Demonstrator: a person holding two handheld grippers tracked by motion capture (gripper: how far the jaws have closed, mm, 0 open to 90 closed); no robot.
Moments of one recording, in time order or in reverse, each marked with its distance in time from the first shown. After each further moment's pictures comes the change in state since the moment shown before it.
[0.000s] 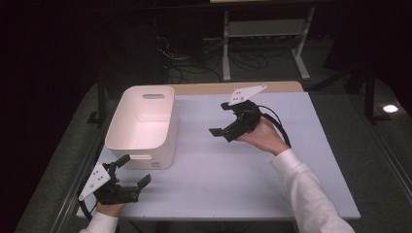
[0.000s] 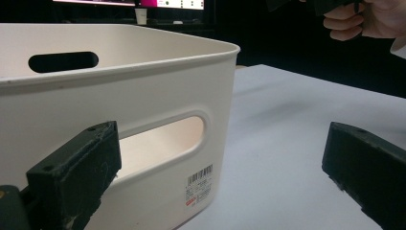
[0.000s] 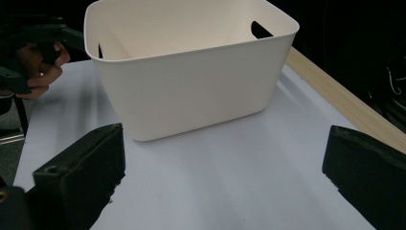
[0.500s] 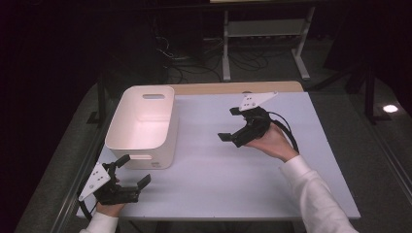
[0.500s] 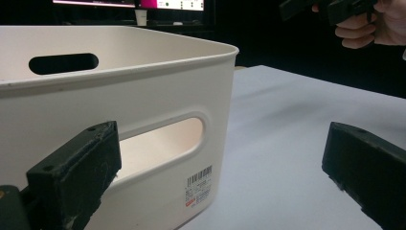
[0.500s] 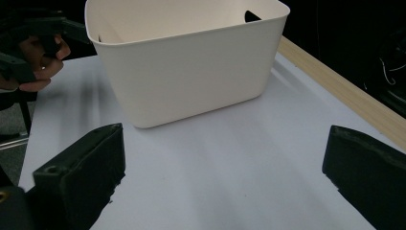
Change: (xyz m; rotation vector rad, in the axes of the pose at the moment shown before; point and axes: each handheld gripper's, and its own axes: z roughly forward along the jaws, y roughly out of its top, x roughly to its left) left arm 0.000 0.000 -0.001 0.001 0.000 0.011; right arm 0.005 -0.023 -0.017 -0.010 -0.009 0.075
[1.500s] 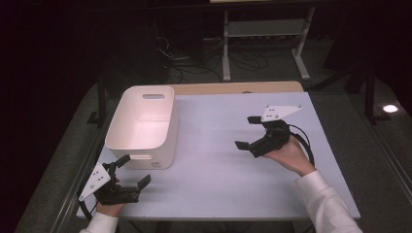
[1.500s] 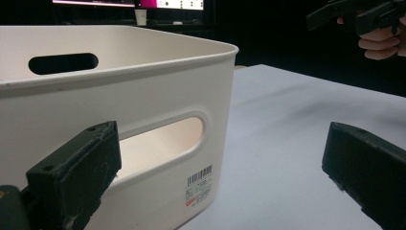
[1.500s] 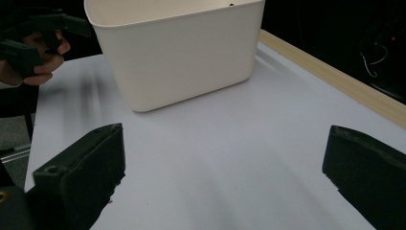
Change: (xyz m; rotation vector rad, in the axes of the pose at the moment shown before) left arm -0.001 0.000 0.001 0.000 -0.002 -0.004; right arm 0.003 -0.042 -0.037 -0.059 -0.048 0.045
